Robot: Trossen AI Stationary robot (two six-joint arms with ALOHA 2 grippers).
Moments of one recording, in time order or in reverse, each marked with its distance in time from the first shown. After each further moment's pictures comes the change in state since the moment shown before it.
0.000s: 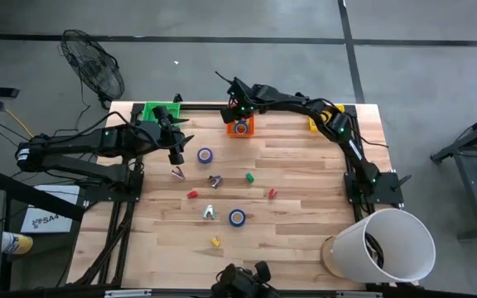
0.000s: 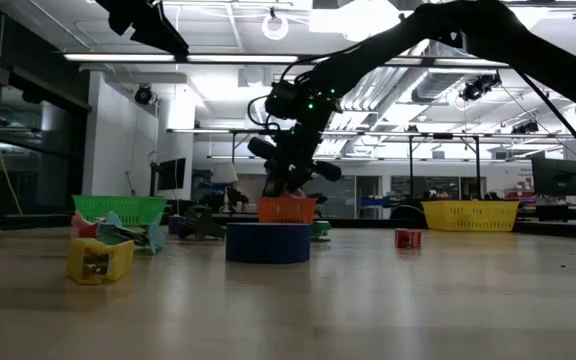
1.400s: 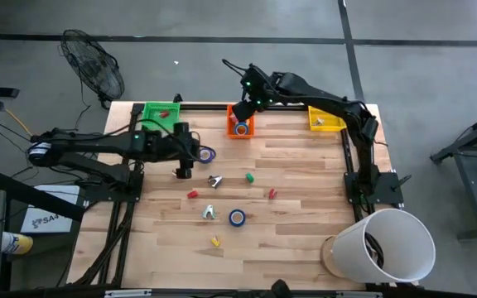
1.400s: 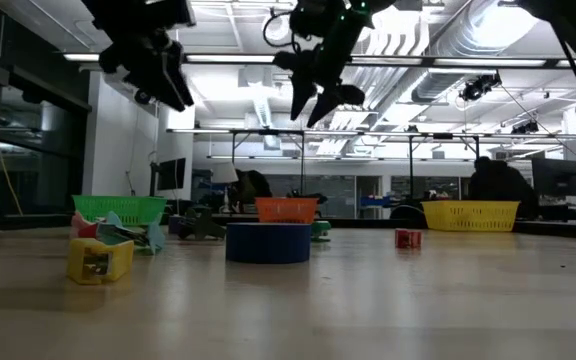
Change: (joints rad) left arm 0.000 0.238 -0.001 -0.138 0.181 -0.108; right arm 0.073 -0.342 0.000 -0.291 0.051 -0.177
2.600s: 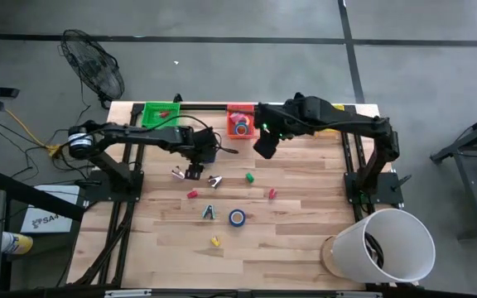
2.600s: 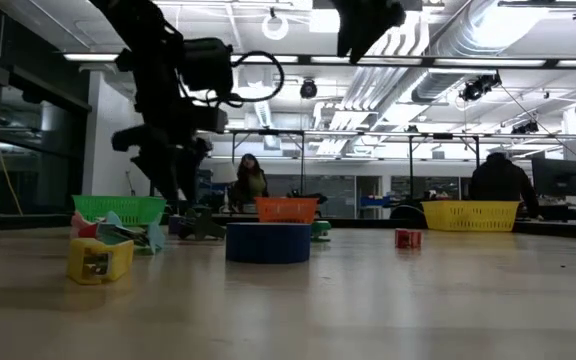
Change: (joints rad) left arm 0.223 0.434 0.000 0.055 0.367 0.180; right arm 0.335 -0.216 0.000 -0.404 0.287 -0.049
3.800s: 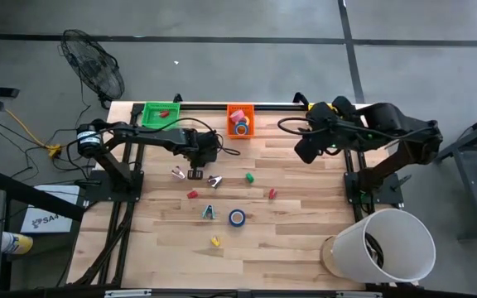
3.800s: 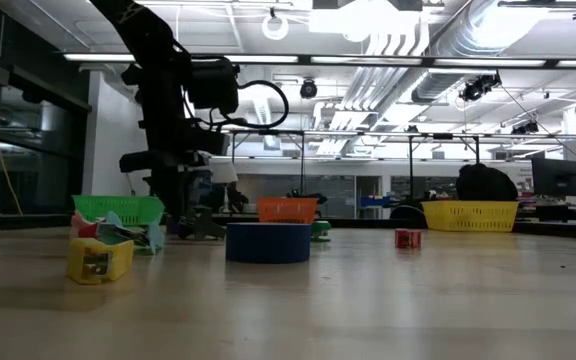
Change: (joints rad) left arm 0.000 0.084 -0.007 0.016 -0.075 -0.098; right arm 0.275 -0.302 0.000 -0.185 0.346 0.204
